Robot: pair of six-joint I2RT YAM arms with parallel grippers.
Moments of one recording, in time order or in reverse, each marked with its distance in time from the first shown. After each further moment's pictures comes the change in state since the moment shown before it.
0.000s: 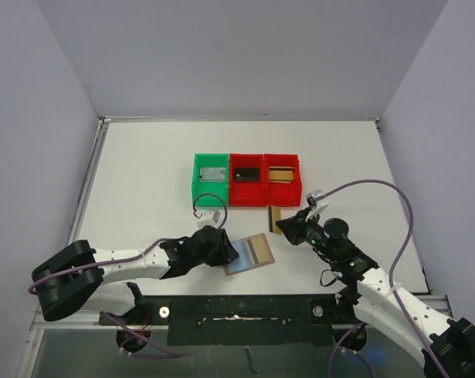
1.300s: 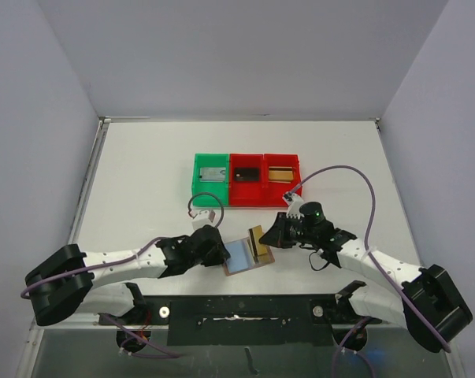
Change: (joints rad) left arm -0.003 -0.071 0.035 -0.217 -0.077 -0.011; right arm 0.013 0.416 0.159 -0.123 -0.288 0.228
